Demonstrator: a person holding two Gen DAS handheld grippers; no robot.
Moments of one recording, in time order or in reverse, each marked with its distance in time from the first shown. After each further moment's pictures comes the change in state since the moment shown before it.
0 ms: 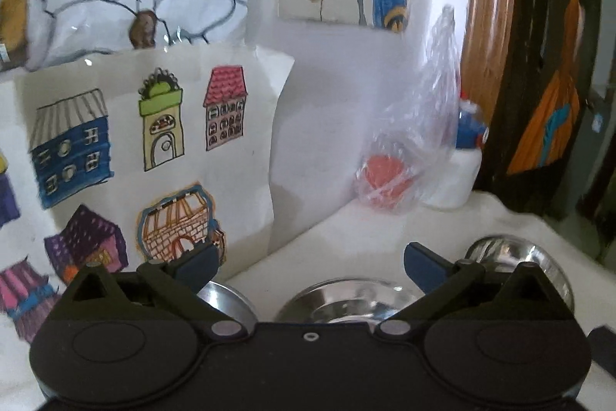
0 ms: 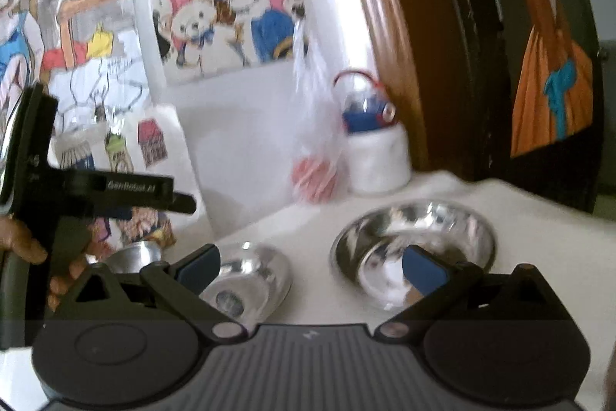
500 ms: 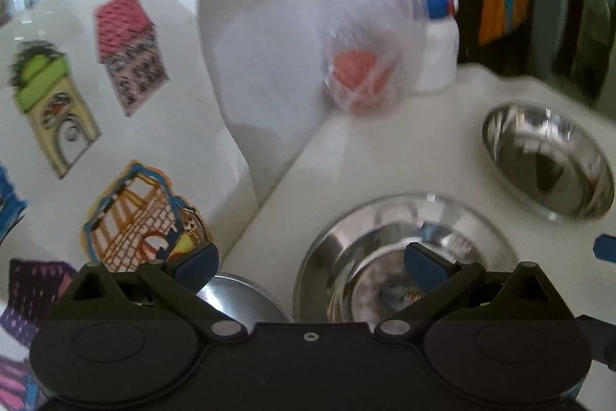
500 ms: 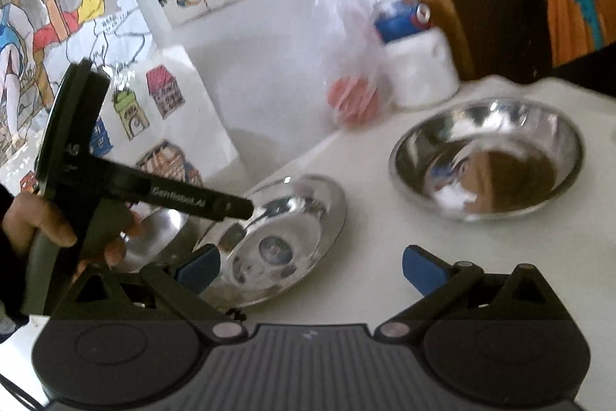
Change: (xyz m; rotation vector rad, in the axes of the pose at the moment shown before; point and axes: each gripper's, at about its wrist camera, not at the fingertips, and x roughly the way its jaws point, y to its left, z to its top) left arm 0.060 -0.005 -0.010 0.356 0.250 -0.062; right arm 0.052 0.005 -0.036 0.145 0.170 0.150
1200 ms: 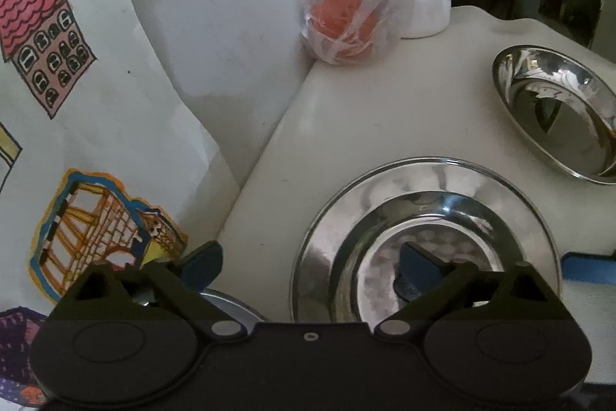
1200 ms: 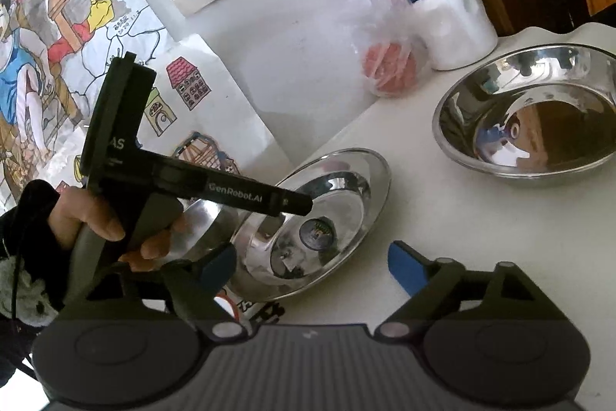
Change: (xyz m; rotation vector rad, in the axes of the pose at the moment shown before) left arm 0.039 -0.007 0.012 0.089 0.133 -0.025; right arm 0.022 -0.012 -0.002 0.087 0.044 0.181
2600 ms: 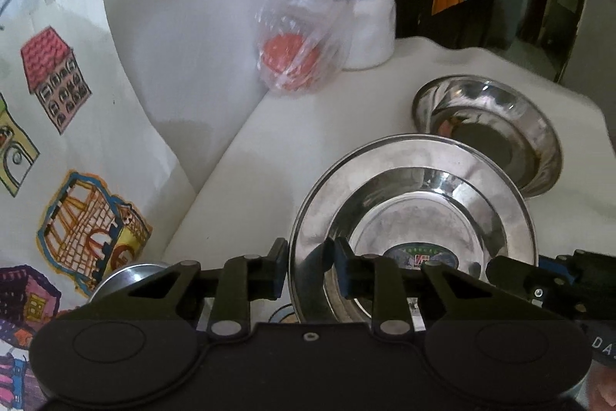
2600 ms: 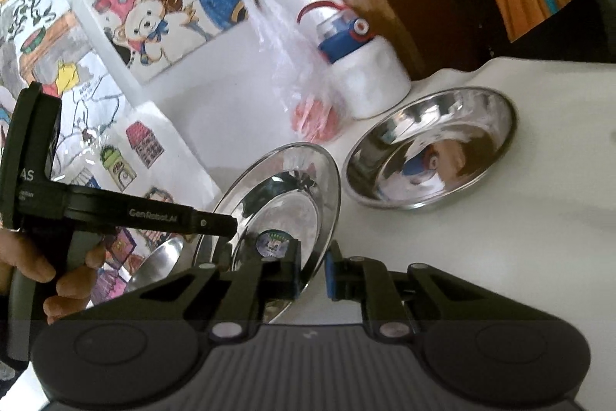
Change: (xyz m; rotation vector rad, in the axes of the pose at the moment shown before) left arm -0.061 -0.045 -0.002 -0.041 -0.062 -0.059; right arm -0.065 -0.011 0.000 0.083 -0.158 -0.191
